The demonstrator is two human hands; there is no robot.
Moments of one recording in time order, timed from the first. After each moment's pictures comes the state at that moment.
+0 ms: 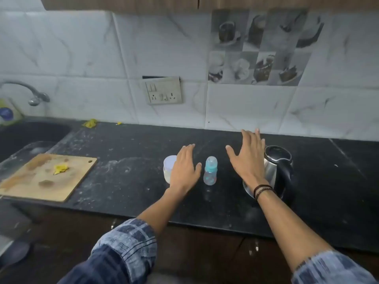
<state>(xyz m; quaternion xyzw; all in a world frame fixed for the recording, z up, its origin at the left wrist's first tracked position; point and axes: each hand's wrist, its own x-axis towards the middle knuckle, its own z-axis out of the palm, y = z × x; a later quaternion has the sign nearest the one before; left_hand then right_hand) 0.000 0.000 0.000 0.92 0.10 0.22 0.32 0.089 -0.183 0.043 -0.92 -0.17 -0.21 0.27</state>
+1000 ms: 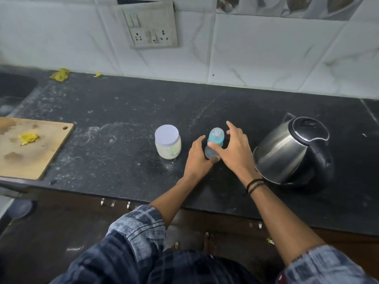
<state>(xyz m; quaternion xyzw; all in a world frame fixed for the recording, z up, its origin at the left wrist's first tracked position) 0.060 -0.015 -0.097 0.84 0.20 0.05 0.51 0.116 -0.136 -0.051 -0.94 -0.16 0.01 0.31</state>
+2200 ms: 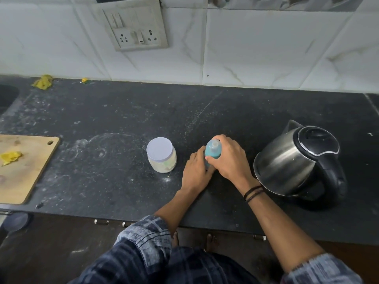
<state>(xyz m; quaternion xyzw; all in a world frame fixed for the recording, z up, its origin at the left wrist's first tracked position) 0.087 -0.006 -0.132 0.91 0.12 0.06 0.39 0.143 -0.122 -0.060 -0.94 -0.21 0.03 0.27</state>
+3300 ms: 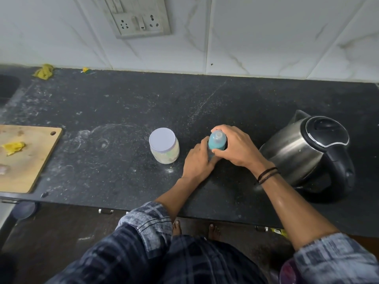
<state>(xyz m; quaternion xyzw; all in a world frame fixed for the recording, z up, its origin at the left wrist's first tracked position) 0.092 0.000 -0.134 0.93 0.10 0.06 0.36 0.169 -0.136 -0.055 -0.90 -0.32 0.10 0.28</state>
